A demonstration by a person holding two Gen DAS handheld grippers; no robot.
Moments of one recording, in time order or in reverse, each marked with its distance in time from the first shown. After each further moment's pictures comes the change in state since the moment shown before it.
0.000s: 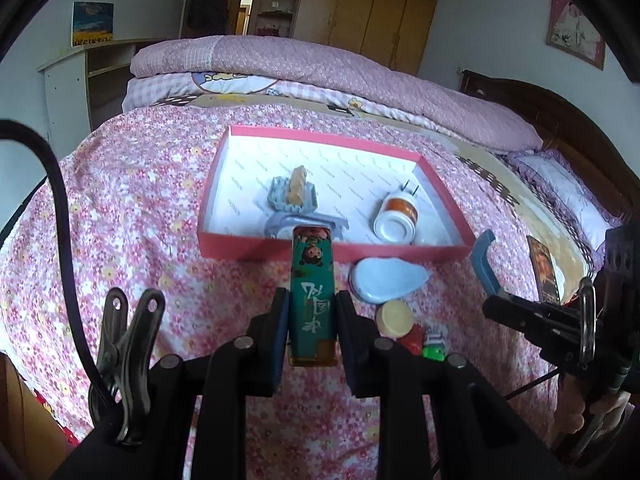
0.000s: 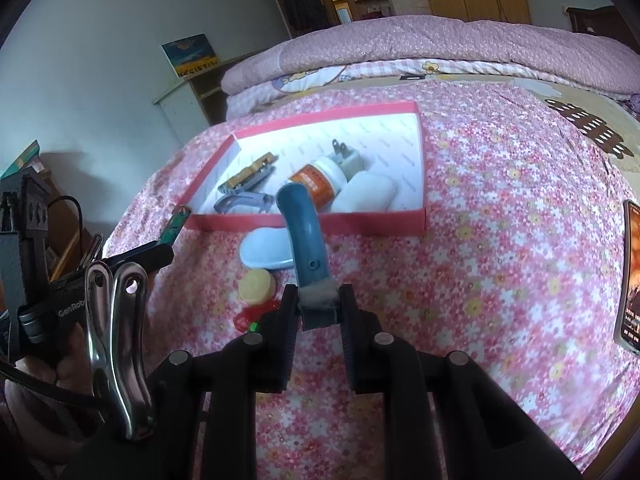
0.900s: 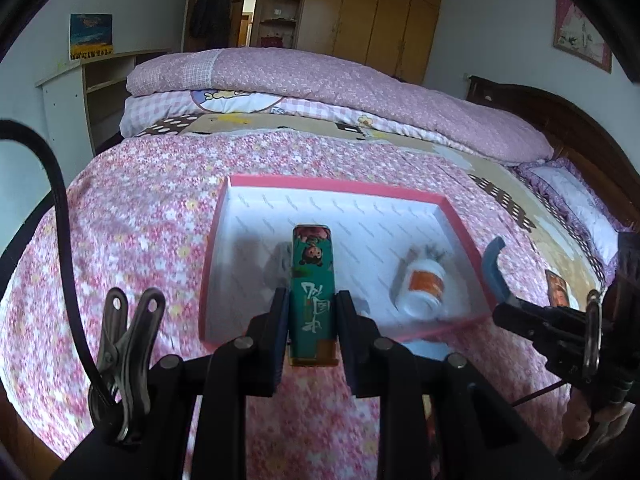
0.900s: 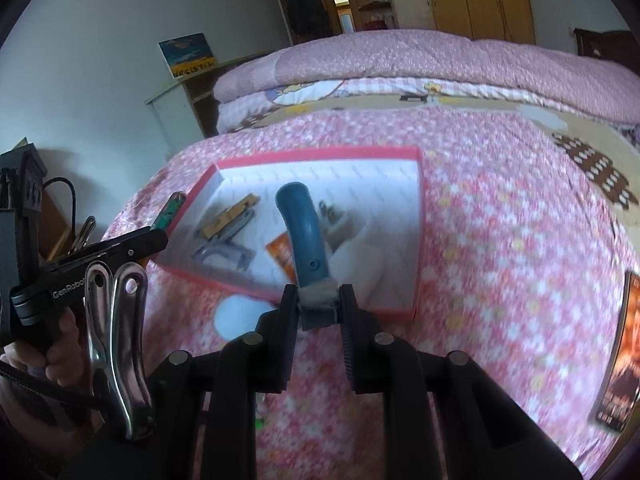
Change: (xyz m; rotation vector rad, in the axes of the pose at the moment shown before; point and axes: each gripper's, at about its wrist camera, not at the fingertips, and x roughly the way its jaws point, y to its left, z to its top) left arm 0.036 0.008 0.067 0.011 -0.026 0.031; right arm 0.026 -0.005 0.059 -0.055 -0.019 -0.051
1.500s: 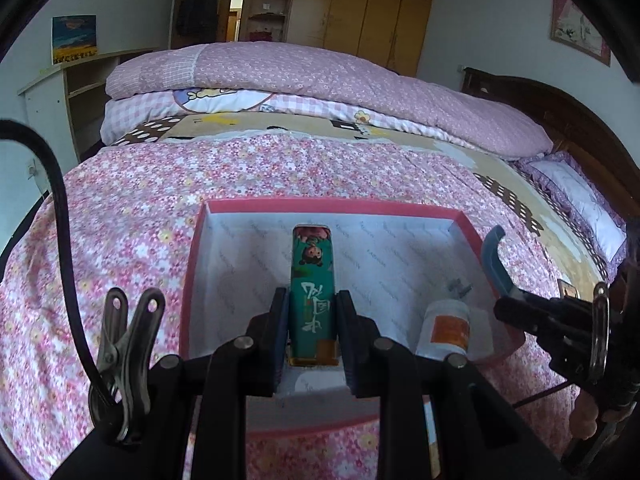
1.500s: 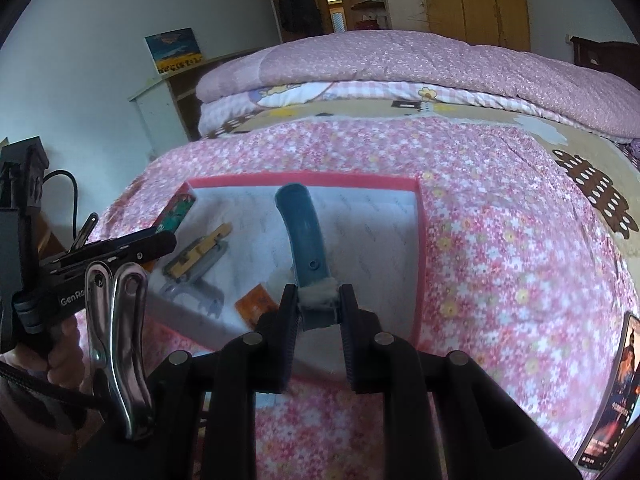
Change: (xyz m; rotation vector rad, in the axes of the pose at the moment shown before) left arm 0.050 0.002 0.034 0.035 0.022 -0.028; right arm 0.035 -0.002 0.038 -0.010 0.013 -0.066
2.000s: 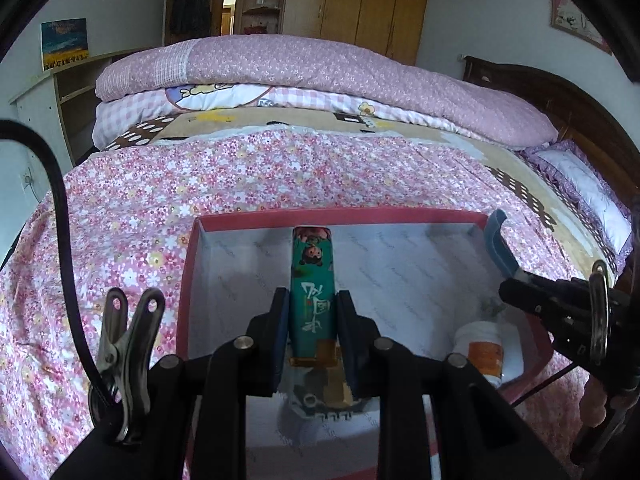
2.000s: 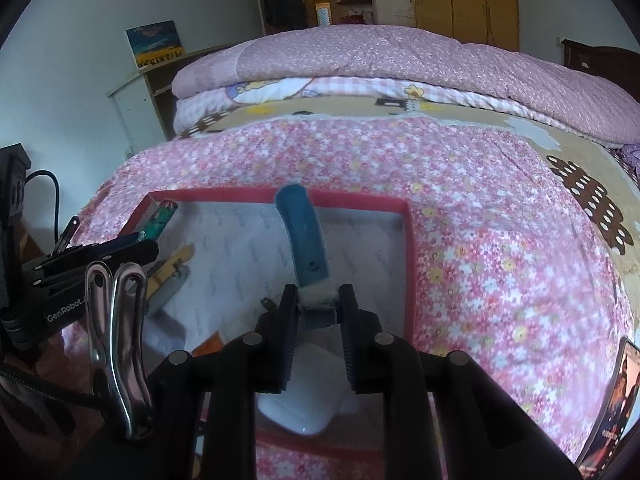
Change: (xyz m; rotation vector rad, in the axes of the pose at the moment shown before) left arm 0.034 0.006 0.015 0.032 0.030 0.017; right arm 0.034 -0.008 0.025 -0.002 0.023 -0.071
